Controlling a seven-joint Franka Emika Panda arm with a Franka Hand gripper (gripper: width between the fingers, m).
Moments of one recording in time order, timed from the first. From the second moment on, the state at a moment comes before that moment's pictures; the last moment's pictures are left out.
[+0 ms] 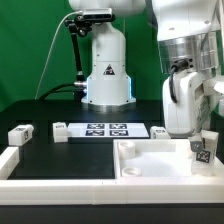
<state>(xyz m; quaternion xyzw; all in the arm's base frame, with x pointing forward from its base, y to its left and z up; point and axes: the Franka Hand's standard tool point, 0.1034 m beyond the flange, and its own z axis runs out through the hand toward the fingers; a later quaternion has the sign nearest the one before) 0.628 0.114 0.075 -0.50 0.86 0.06 0.07</state>
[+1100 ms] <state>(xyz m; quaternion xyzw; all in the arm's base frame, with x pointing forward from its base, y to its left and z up) 0.625 0.118 0.078 -0.74 0.67 0.05 0.05</state>
